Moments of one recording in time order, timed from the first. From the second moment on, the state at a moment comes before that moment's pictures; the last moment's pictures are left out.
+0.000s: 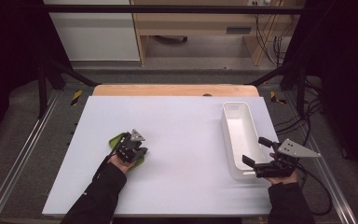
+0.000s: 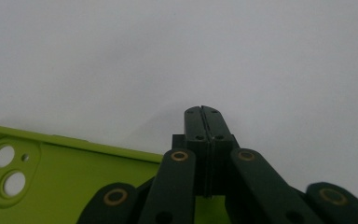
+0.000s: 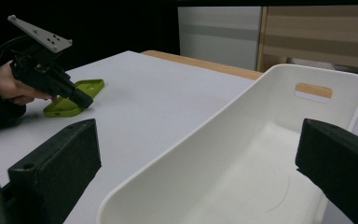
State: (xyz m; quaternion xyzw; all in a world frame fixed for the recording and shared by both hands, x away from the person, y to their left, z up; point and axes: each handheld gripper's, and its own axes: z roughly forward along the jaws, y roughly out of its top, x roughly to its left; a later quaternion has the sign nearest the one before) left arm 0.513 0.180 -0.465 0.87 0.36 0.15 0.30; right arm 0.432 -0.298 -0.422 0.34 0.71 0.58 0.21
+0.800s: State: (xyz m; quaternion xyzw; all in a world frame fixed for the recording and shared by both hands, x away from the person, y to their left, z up) left arm 0.484 0.208 -0.463 0.88 0.36 0.17 0.27; right arm 0.432 -0.298 -0.422 0.34 0.71 0.58 0.21
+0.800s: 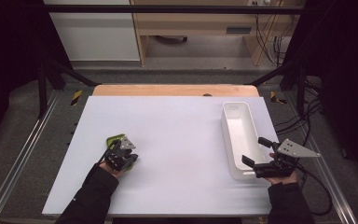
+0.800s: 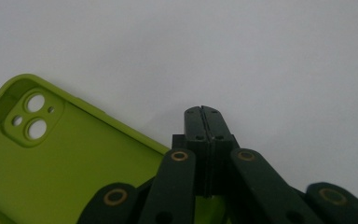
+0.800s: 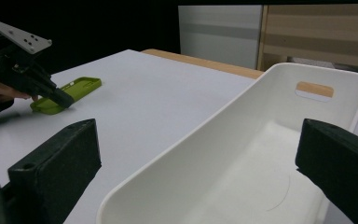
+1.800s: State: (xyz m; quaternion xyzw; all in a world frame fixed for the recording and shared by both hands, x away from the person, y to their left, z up) left arm 0.456 0.261 -0.461 0.86 0.39 0.18 0.26; right arm 0.432 -0.298 -0.422 0.34 0.71 0.58 0.21
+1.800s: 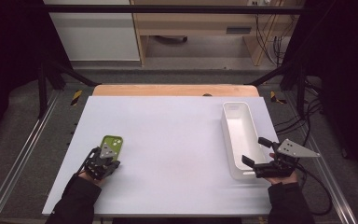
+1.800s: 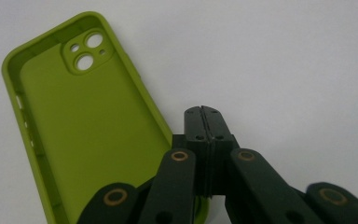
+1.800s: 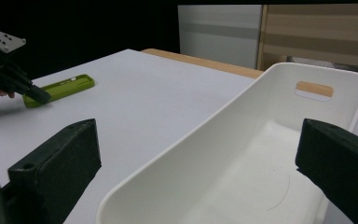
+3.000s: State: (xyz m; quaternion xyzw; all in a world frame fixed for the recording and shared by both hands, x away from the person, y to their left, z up) left arm 0.450 0.299 -0.410 0.79 0.44 0.22 0.36; right arm 0.433 -0.297 -0.422 0.34 0.71 0.58 0.21
